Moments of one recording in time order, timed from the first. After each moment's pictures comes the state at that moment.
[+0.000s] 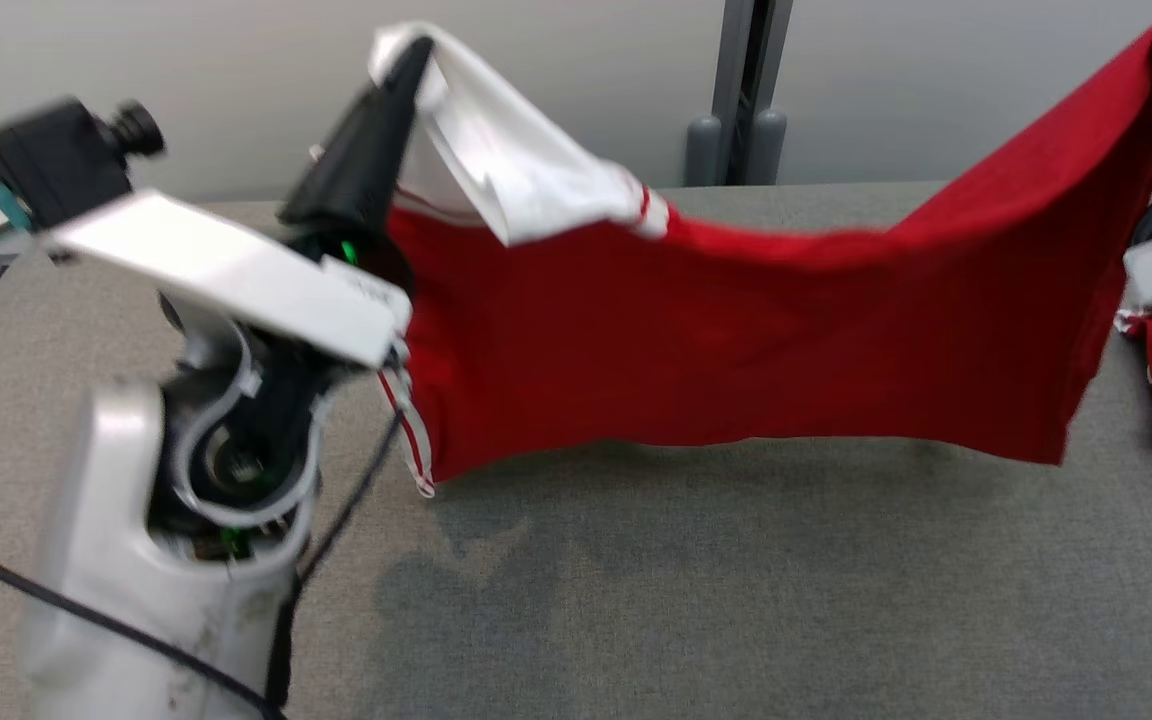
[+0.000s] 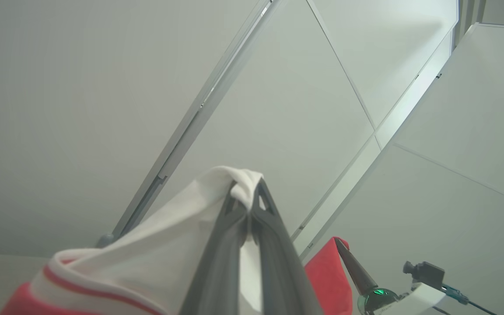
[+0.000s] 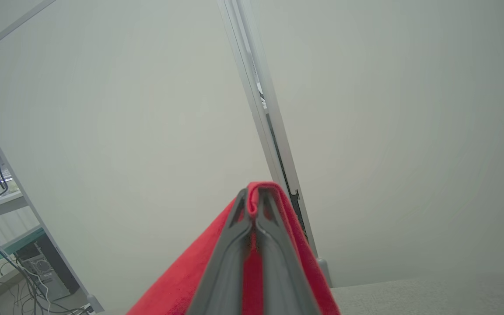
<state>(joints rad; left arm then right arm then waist) -0.49 0.05 -0.22 -0.26 -0.98 0.19 0.31 -0.56 -0.08 -0.17 0.03 0.44 0.13 0.29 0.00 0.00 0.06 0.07</state>
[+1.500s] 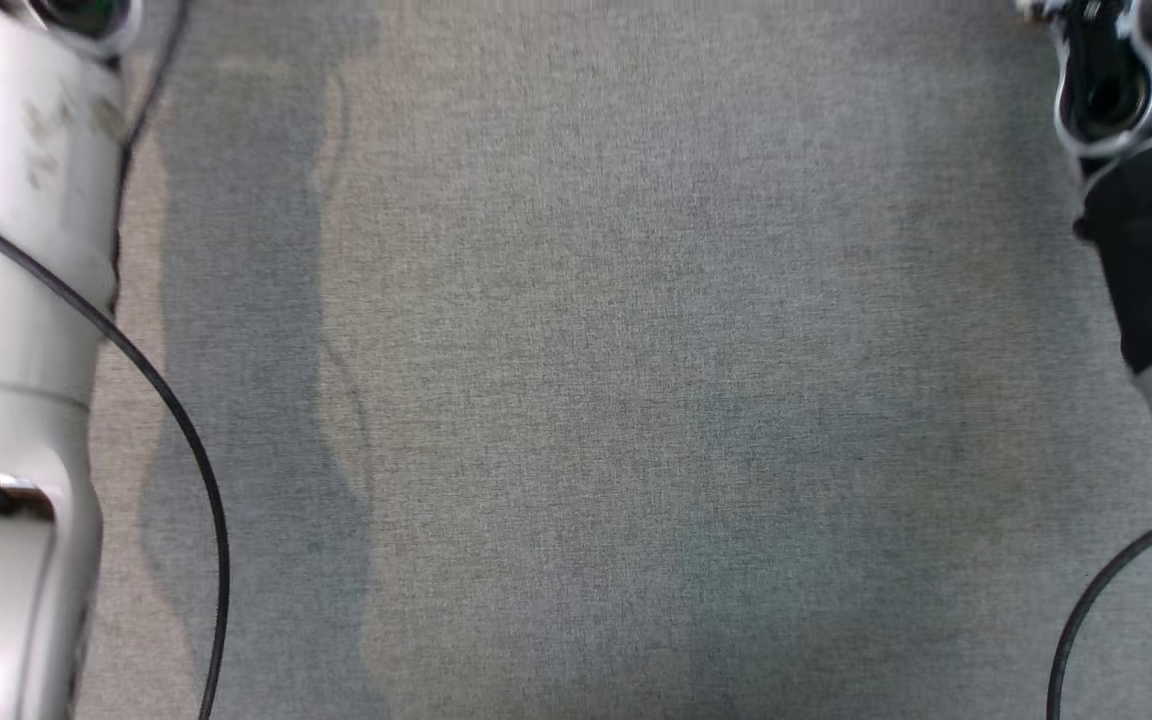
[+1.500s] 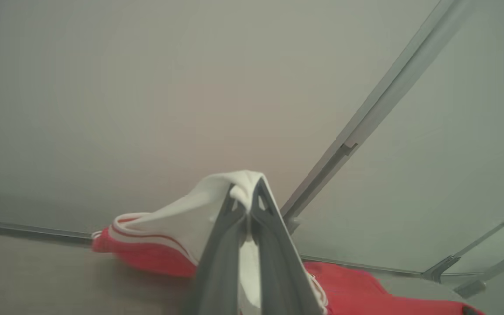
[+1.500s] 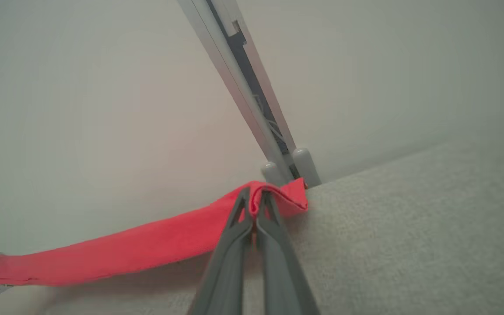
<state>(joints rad) -1.41 0.15 -0.25 0.95 -0.85 -0.13 -0.10 -1.32 -0.12 0.23 1.03 0.70 0.13 -0.24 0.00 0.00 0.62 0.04</state>
